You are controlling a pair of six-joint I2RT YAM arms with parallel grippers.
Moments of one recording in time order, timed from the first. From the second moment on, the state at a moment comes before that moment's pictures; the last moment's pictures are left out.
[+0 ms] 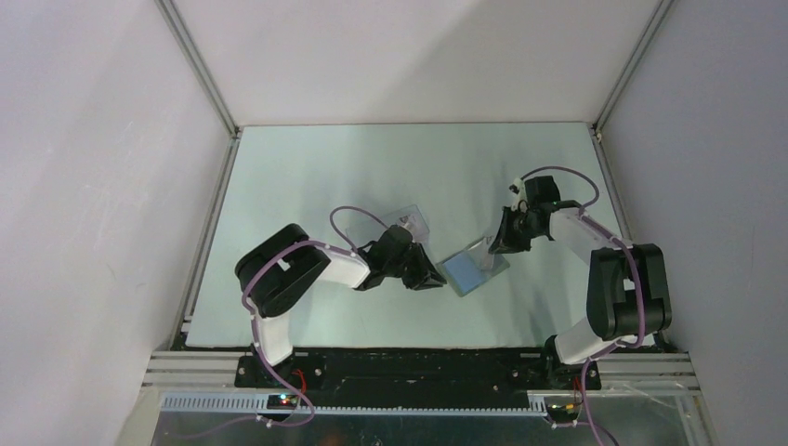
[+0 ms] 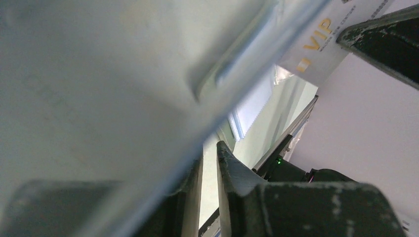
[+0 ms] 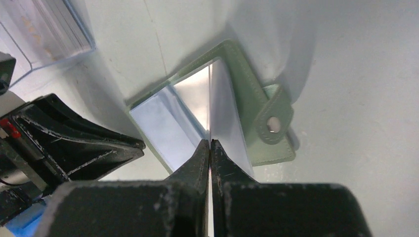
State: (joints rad) left arm -0.83 1.86 0.76 0.39 0.33 -1.22; right arm 0.10 1.54 0.92 -0.51 -0.40 0.30
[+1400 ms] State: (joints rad) left arm -0.80 1.87 0.95 0.00 0.31 -1.01; right arm 0.14 1.49 0.72 -0.40 -0.58 0.42
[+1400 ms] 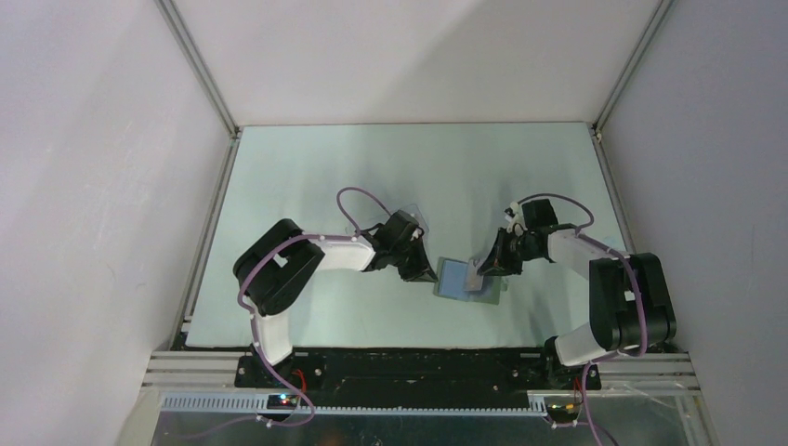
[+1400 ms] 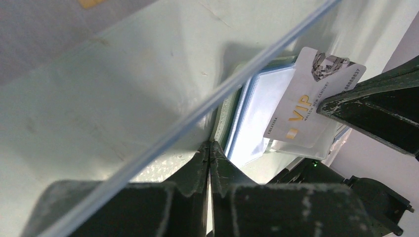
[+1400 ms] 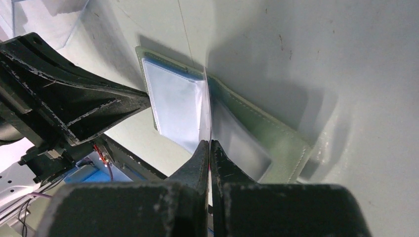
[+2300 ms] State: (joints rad) left arm -0.80 1.87 0.96 -0.01 0.32 -1.01; right arm 0.14 1.54 0.68 -0.41 -0.66 0.44
